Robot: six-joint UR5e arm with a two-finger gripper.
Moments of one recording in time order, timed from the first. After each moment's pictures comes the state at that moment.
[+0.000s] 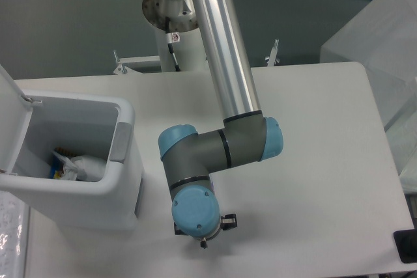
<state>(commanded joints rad) 2.27 -2.34 -1.16 -1.27 1.68 0.16</state>
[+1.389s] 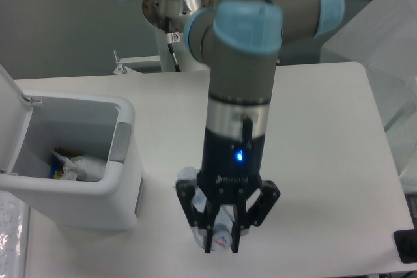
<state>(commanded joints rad) 2.40 -2.04 -1.00 -0.91 1.00 0.16</state>
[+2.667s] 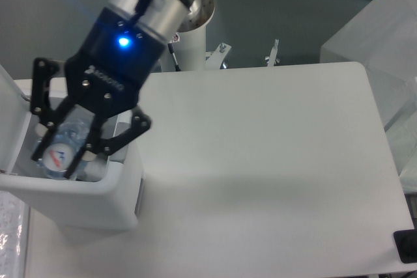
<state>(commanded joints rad) 2.27 -1.88 -1.20 -0.82 0.76 0.18</state>
